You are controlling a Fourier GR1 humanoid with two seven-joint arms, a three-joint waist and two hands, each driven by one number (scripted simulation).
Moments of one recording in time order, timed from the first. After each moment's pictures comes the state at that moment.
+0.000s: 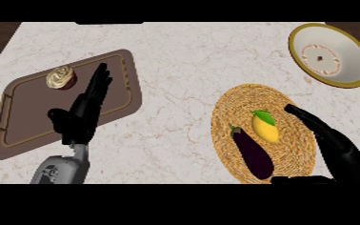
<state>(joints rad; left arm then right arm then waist) -0.15 0.16 -0.13 -1.54 0.05 0.17 0.07 0.14 -0.47 0.17 -1.75 -0.12 0.04 -0.51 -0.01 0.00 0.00</state>
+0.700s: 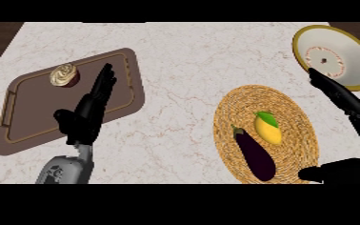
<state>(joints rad) -0.15 0.14 -0.13 -1.54 0.03 0.15 0.08 0.01 -0.66 0.07 -1.95 -0.12 0.11 0.07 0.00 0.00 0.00</state>
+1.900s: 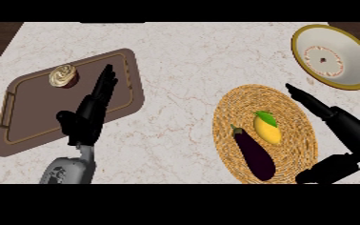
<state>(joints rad) -0.14 0.09 -0.10 -1.54 -0.02 0.12 0.07 -0.02 -0.52 0.03 -1.74 0.00 0.42 0.08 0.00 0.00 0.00</state>
